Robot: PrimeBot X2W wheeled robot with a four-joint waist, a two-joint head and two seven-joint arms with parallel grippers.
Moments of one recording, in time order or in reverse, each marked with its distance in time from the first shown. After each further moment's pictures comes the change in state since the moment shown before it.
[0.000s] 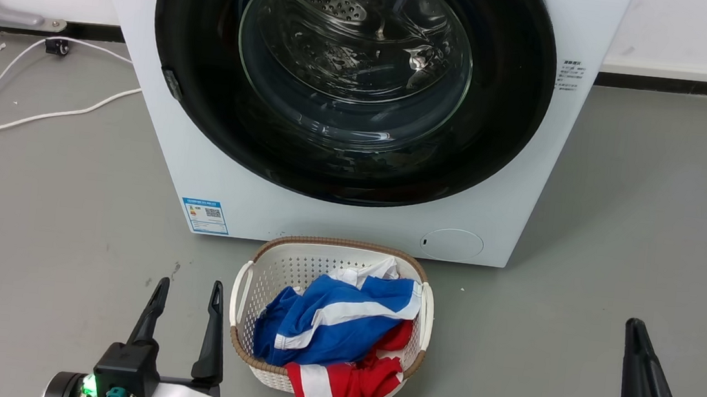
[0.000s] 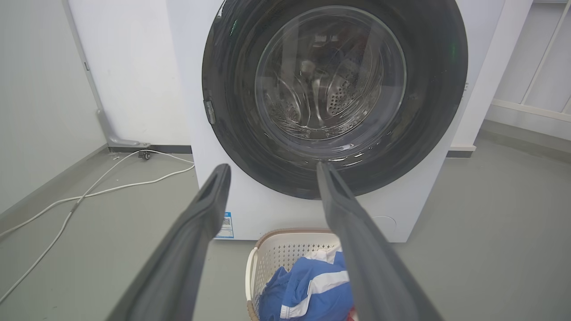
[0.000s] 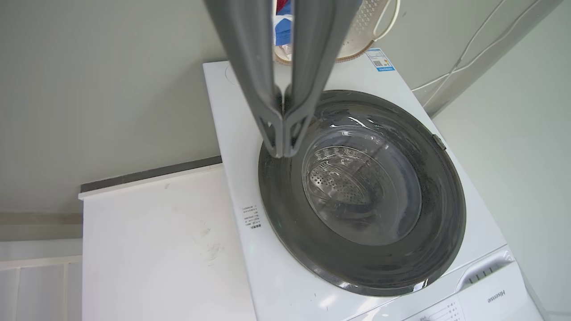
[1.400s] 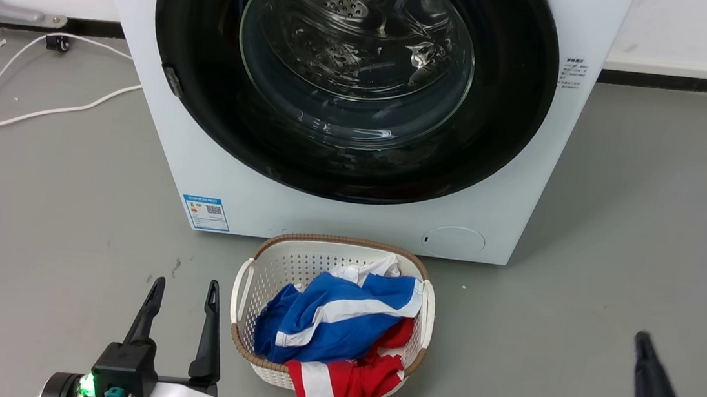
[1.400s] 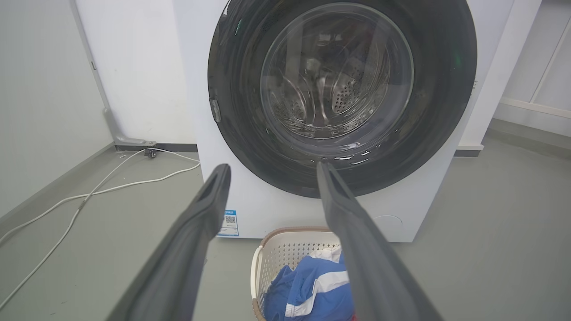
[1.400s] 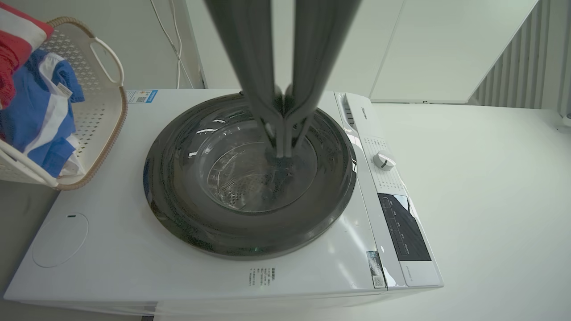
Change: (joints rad) left arm 0.001 0.000 0.004 -0.002 0.004 0.012 0.000; right arm 0.013 0.000 -0.035 0.003 1.367 0.000 0.300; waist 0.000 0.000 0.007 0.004
